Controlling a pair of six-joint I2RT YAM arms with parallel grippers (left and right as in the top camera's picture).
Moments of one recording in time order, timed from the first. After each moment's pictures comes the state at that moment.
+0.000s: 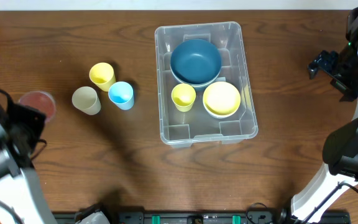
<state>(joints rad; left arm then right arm) 0.52 1.04 1.28 -1.13 0.08 -0.64 -0.26 2.02 2.04 -1.61 0.07 0.58</state>
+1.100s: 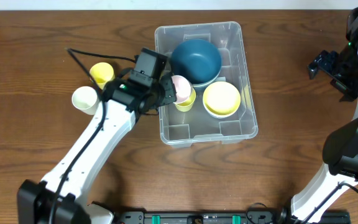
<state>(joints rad) -0.44 1.54 1.28 -0.79 0.07 -0.64 -0.26 2.02 2.04 -1.61 0.07 0.58</state>
